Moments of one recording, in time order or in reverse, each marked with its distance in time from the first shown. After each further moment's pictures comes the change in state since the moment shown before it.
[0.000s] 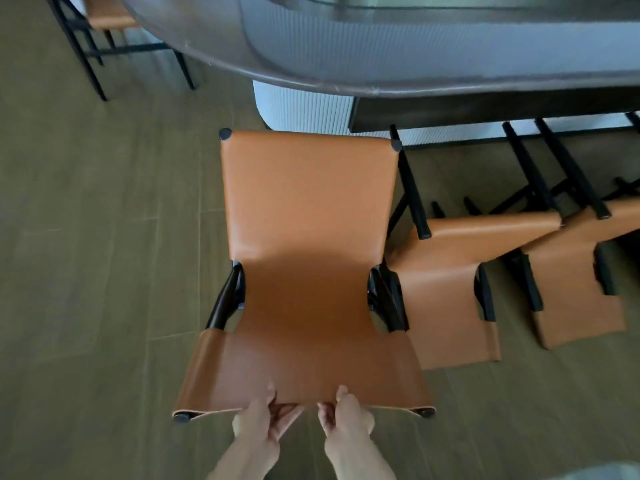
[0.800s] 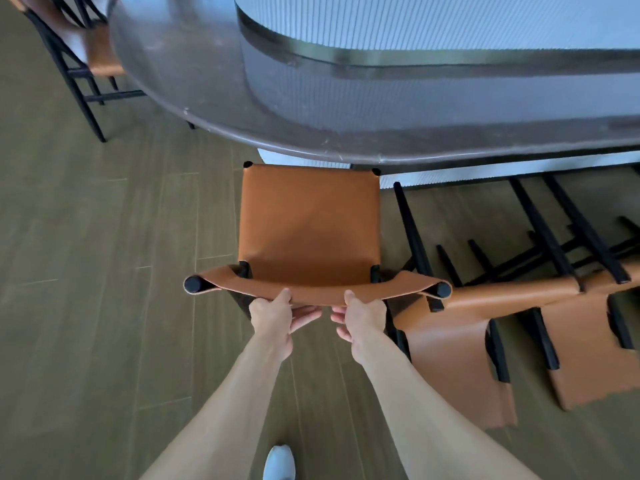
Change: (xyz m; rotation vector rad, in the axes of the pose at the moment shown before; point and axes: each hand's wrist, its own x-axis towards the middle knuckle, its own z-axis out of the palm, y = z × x) left_hand -0.006 0.227 0.233 0.145 -0.216 0.336; right_hand -0.056 -0.209 0.219 -0.426 -0.277 -0.553
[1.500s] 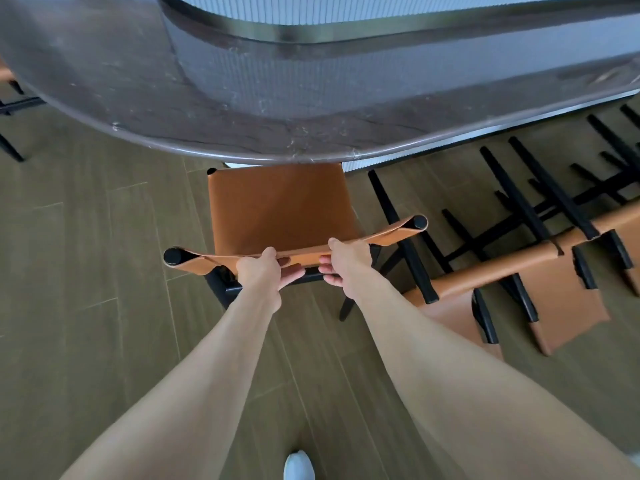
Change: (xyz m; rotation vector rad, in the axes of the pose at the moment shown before) left_hand 0.088 0.090 0.076 0.224 -0.011 -0.028; right_hand 0.080 -0.111 0.059 -0.124 0.092 -0.021
